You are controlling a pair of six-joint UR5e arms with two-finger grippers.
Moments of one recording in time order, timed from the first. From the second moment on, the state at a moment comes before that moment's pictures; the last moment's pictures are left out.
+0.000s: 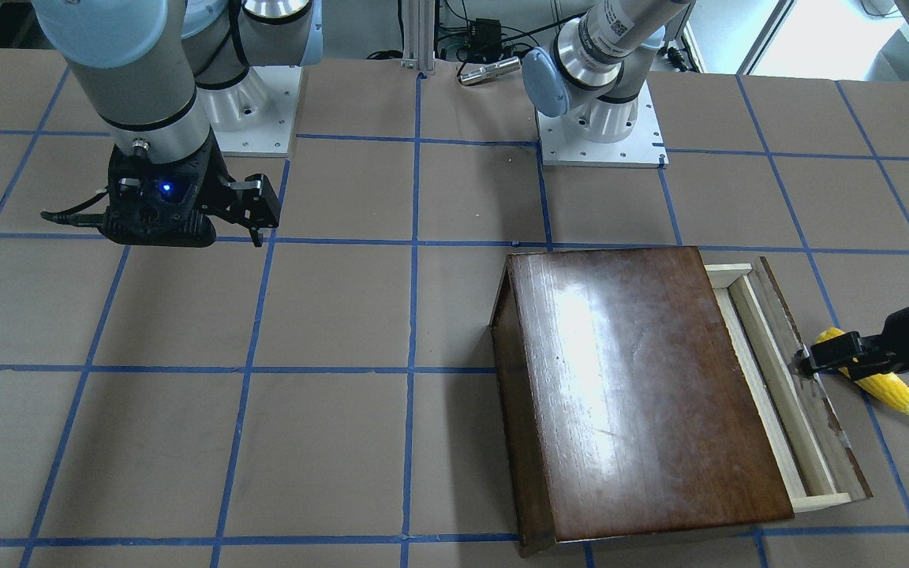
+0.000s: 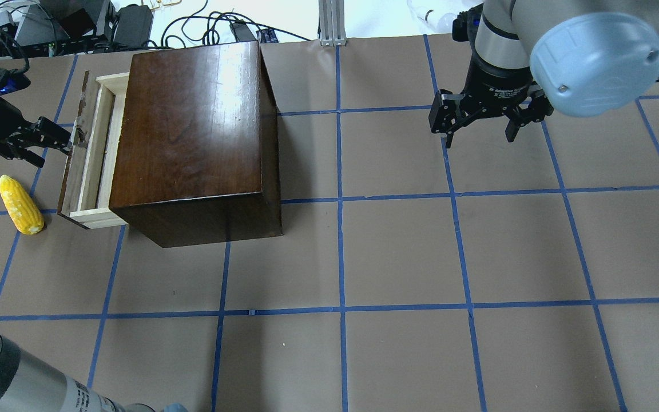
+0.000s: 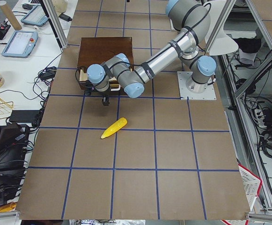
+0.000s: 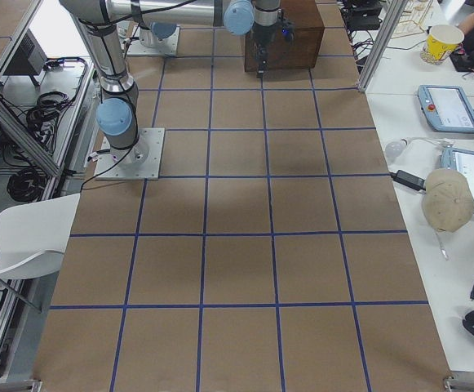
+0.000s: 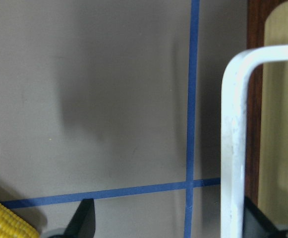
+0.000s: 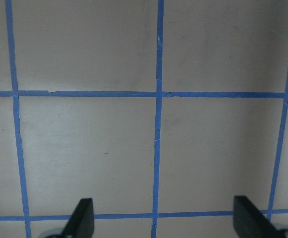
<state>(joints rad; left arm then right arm) -0.98 -2.03 -1.49 -1.36 1.40 0.59 1.65 -1.48 1.58 -1.62 -1.63 0.06</state>
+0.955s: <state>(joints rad) -0.94 -2.03 -1.47 -1.36 1.42 0.65 1.65 -1.48 1.58 -1.62 -1.63 0.06</state>
